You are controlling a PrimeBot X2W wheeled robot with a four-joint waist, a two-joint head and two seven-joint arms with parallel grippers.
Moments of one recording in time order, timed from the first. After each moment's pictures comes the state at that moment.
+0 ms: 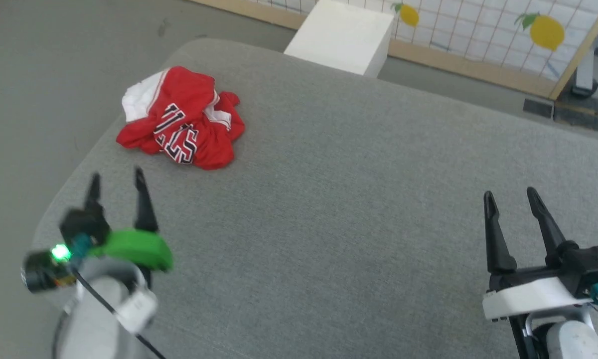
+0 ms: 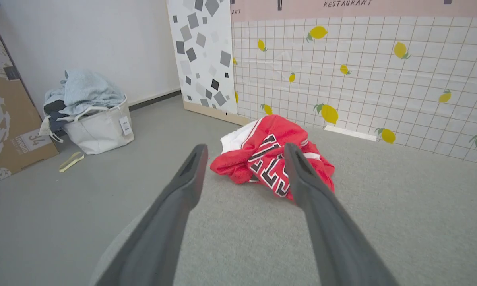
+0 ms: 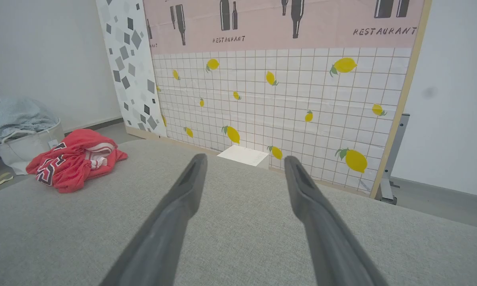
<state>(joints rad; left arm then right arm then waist) -0.28 0.11 0.06 0.33 -0.10 0.07 -0.26 -0.04 -0.05 -0.08 0.05 0.05 0.13 -0.26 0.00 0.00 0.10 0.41</state>
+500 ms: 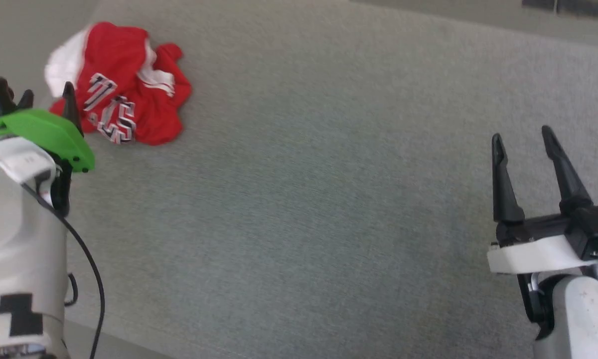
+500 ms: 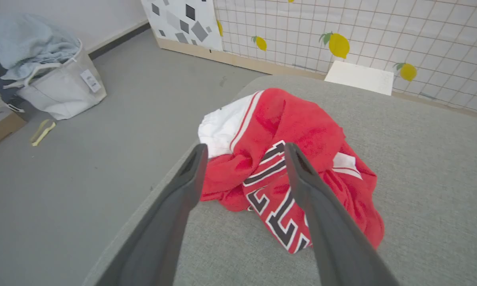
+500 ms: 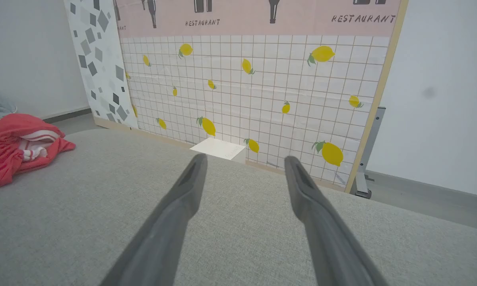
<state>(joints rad) -0.82 0.32 0.11 0.85 -0.22 -0.10 -0.05 -0.18 -0.05 -0.08 -0.02 -0.07 0.13 -0.26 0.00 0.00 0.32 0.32</state>
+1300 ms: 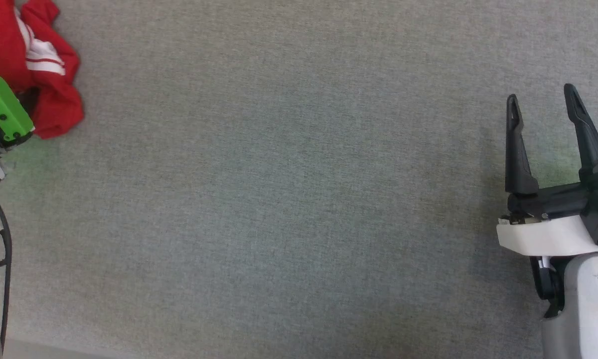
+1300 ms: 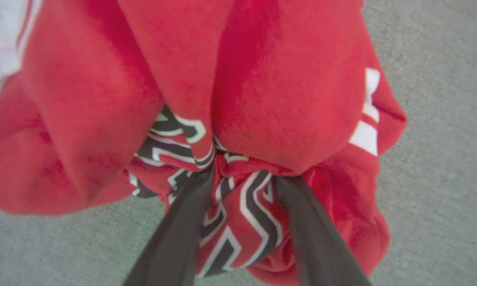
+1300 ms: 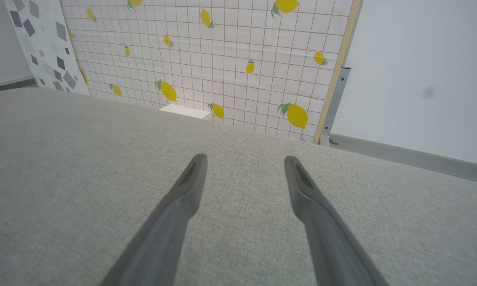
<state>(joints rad) -0.99 0.50 -0.07 0.95 -0.63 -0.13 0.52 -0.25 -0.05 -0.08 -0.10 -0.12 0.13 -0.26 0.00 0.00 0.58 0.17</state>
